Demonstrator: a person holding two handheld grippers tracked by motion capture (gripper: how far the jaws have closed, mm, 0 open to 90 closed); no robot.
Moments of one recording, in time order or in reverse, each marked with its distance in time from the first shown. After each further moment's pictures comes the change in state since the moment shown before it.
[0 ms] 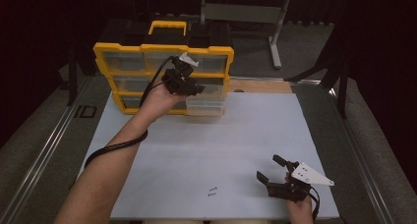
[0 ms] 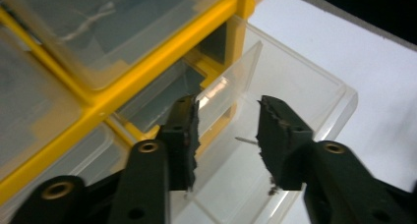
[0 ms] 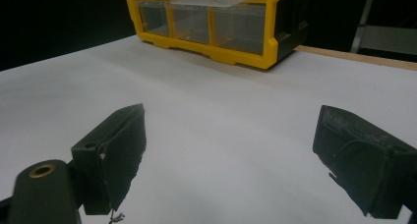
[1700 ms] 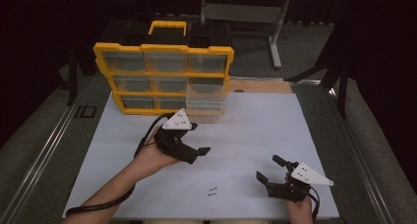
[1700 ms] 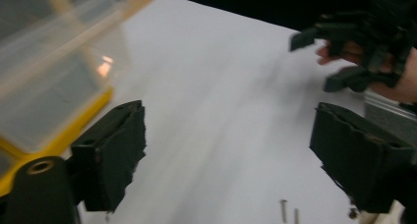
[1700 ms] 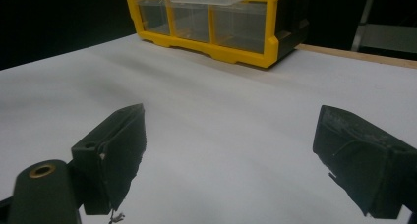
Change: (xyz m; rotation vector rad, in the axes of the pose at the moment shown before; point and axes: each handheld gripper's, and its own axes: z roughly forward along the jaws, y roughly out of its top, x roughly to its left) left arm -0.101 -0.108 -0.028 -0.142 -0.252 0.132; right arm 0.001 0.000 0.001 0.005 0.001 0.000
